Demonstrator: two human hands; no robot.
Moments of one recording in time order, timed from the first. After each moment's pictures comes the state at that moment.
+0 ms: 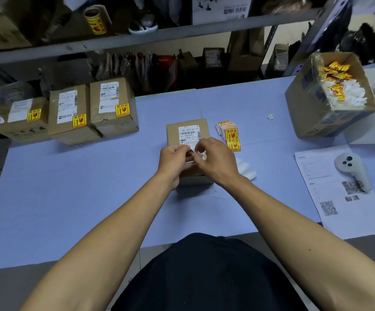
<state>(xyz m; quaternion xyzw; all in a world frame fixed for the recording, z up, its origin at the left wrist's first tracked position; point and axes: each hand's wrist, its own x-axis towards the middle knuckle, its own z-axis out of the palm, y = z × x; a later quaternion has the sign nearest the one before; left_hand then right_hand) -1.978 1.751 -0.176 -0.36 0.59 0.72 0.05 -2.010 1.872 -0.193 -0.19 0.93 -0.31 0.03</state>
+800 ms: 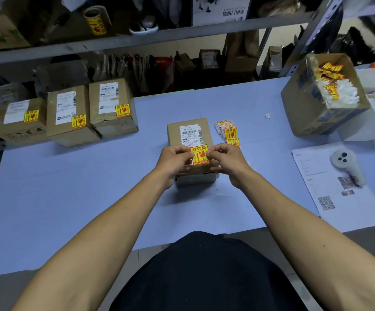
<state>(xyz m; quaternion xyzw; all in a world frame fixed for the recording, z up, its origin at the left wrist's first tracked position) -1.973 1.728 -0.184 -0.32 0.66 0.67 0.14 -2.005 1.884 -0.185 0.14 0.73 -0.62 0.26</state>
